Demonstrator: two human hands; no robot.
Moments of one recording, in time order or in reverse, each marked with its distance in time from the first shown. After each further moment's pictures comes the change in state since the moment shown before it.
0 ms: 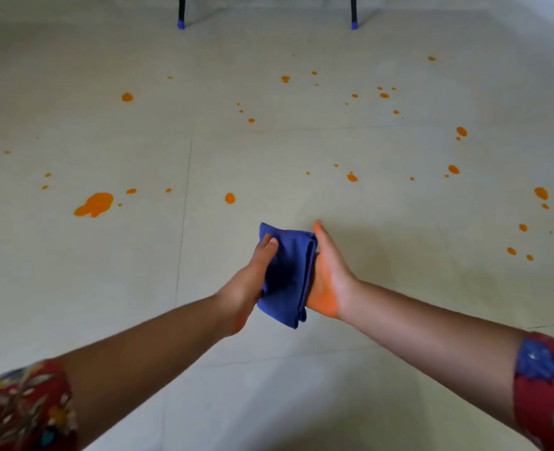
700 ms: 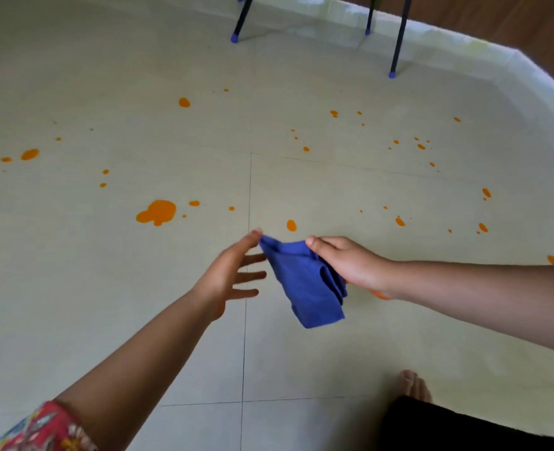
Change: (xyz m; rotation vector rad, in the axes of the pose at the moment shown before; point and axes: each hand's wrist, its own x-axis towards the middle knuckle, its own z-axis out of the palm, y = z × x) left_hand -0.012 0.042 -0.197 -0.160 0.092 -0.002; right_hand 0.024 -0.012 0.162 -1.286 0.093 -0.268
